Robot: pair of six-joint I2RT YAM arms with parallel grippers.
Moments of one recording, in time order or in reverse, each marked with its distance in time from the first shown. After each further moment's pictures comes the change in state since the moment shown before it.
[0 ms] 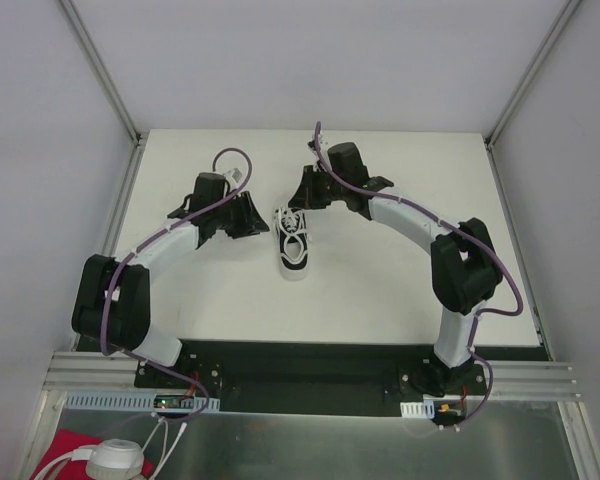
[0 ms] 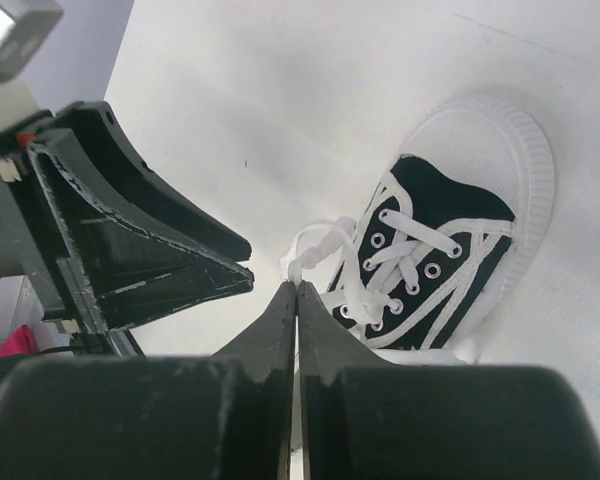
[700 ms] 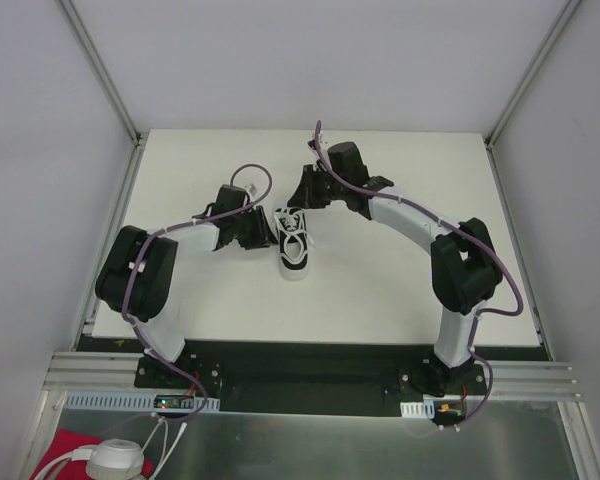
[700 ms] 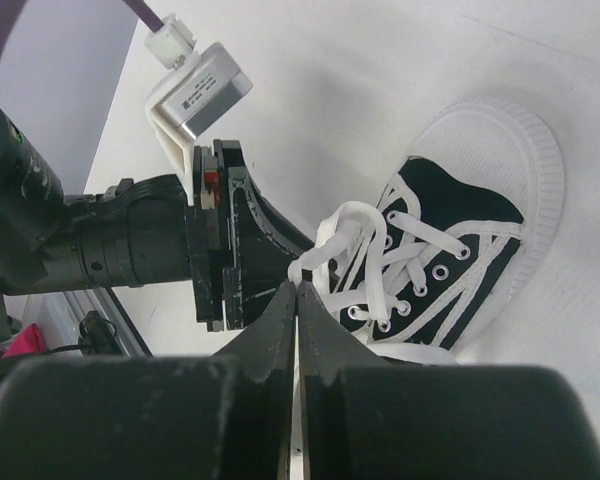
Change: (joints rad) left arm -0.072 0.182 -0.064 0.117 -0.086 -0.017; right arm 0.000 0.000 0.007 0.007 -0.008 0.015
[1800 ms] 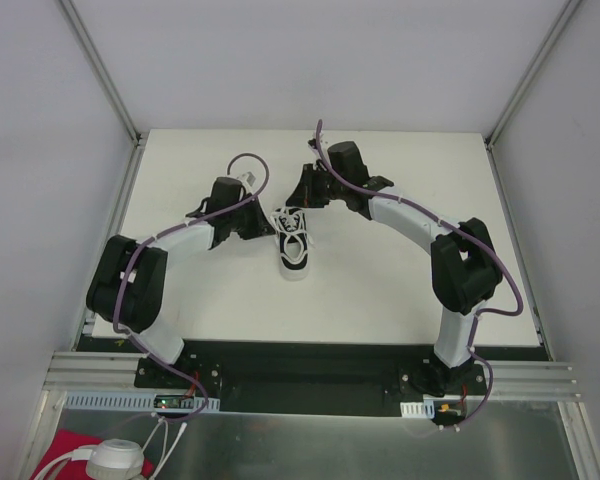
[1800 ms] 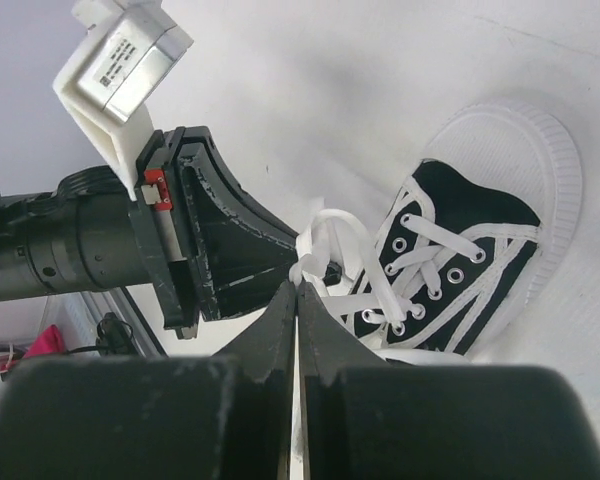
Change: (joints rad) left arm 0.002 -0.058 0.035 0.033 0.004 0.008; right arm 0.000 0.000 0.000 0.010 -0.018 0.033
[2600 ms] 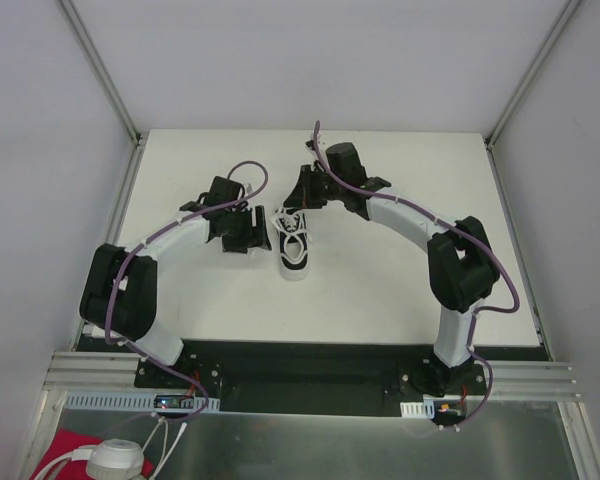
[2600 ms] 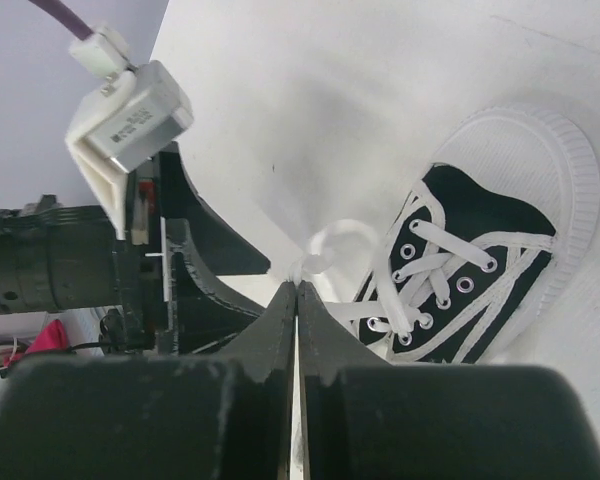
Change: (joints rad) left arm 0.000 -0.060 0.088 -0.431 -0.061 0.151; right arm 0.004 0.014 0.000 0.034 -0.019 0.004
